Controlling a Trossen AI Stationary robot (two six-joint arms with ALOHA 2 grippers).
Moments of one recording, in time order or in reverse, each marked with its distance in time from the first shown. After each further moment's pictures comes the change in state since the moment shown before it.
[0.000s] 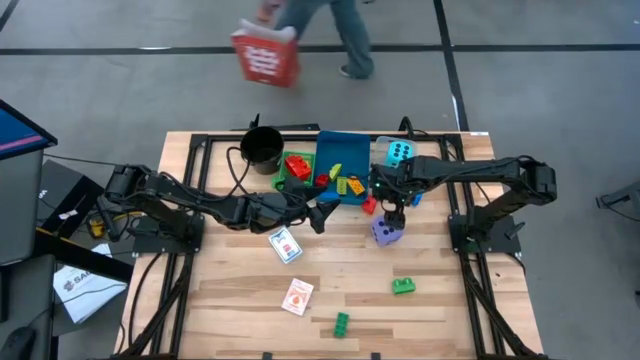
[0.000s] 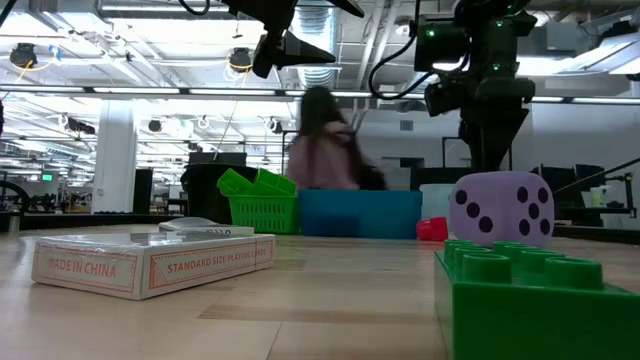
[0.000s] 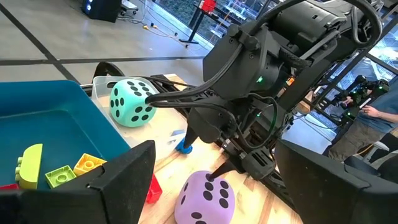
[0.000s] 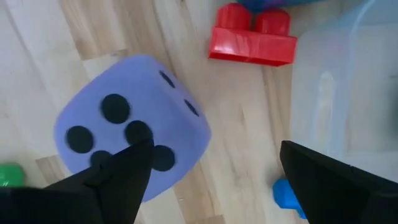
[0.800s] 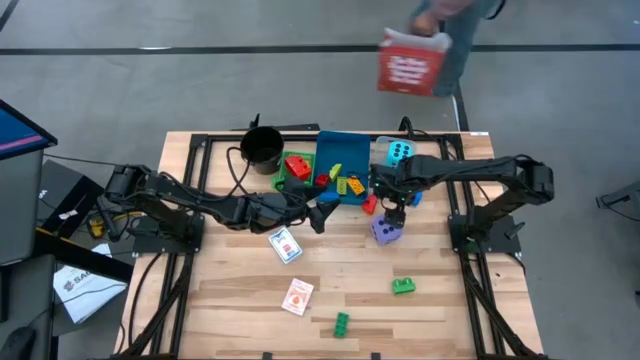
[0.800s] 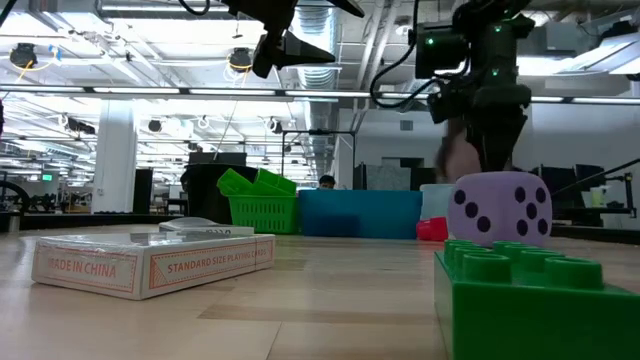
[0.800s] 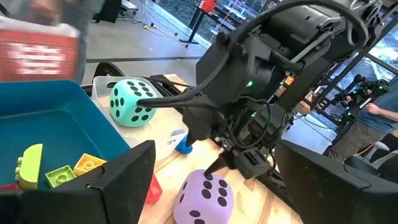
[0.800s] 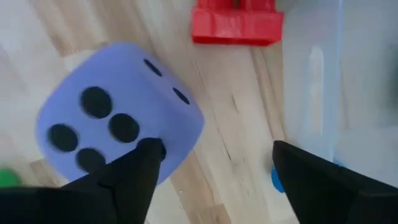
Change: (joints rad) left arm 0.000 0.000 0.000 0.000 -0.001 0.001; right arm -0.023 0.019 0.000 -0.036 0.025 0.072
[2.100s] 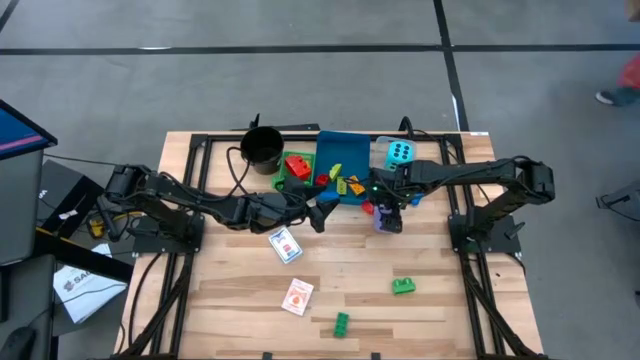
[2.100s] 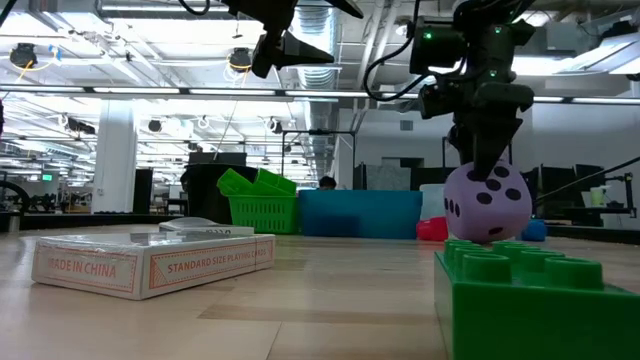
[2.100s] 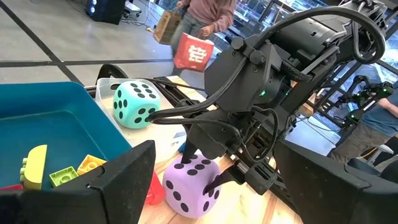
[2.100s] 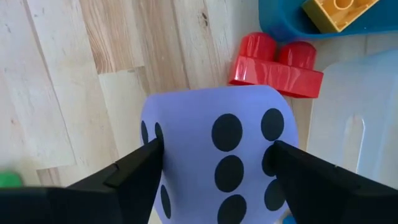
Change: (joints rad) left arm 0.000 0.000 0.000 0.000 -0.014 -0.001; right arm 0.050 0.003 -0.037 0.144 -0.056 -0.126
